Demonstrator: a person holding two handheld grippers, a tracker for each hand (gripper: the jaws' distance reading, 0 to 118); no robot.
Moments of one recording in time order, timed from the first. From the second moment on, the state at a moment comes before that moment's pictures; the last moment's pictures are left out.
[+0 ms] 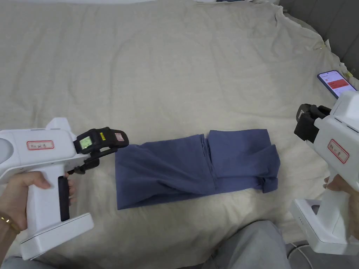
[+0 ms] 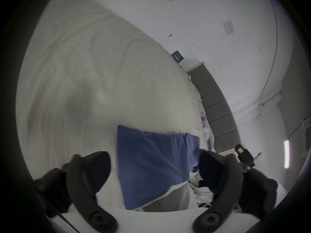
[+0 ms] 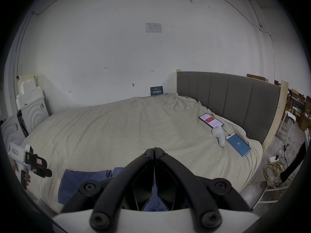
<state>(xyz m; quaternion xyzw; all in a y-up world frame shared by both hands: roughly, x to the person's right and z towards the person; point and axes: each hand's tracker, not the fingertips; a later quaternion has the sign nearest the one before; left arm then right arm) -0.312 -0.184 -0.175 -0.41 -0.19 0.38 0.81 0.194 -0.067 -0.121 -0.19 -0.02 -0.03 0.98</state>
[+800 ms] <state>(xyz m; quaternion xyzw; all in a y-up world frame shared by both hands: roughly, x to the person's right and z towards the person) -0.258 -0.232 -0.204 -0.52 -0.18 0.33 0.76 0.193 -0.081 -0.118 -0.22 -0.05 -0.01 0.97</state>
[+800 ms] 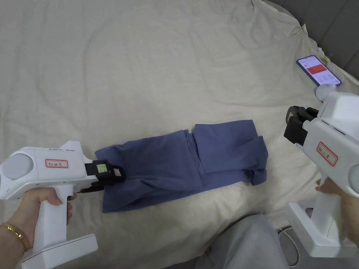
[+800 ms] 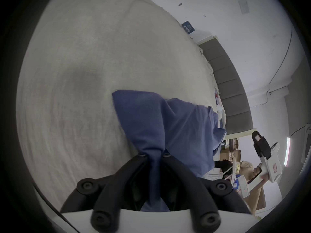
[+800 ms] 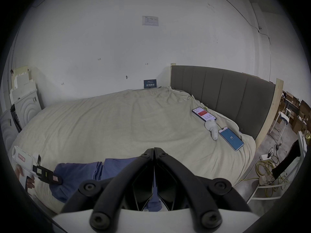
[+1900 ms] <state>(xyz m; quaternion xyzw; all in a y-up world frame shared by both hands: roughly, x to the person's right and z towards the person) -0.253 -0.028 -0.163 -0.49 0.00 0.02 0.87 0.178 -0.068 -0.121 -0.18 0.02 -0.05 0.98</state>
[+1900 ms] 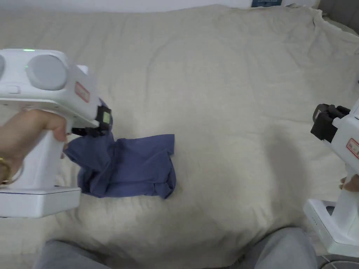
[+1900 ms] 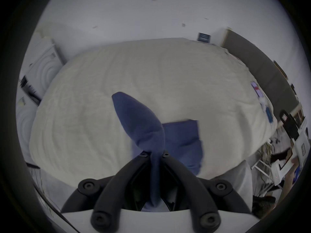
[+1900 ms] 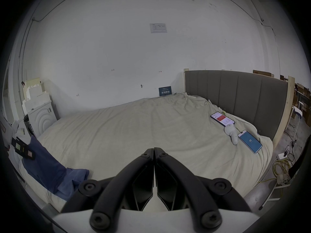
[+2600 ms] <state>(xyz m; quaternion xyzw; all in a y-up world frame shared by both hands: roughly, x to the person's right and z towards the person) -0.145 -0.148 -0.224 -0.53 -0.15 0.15 0.82 0.208 -0.074 -0.100 -0.19 -0.03 -0.07 0.98</state>
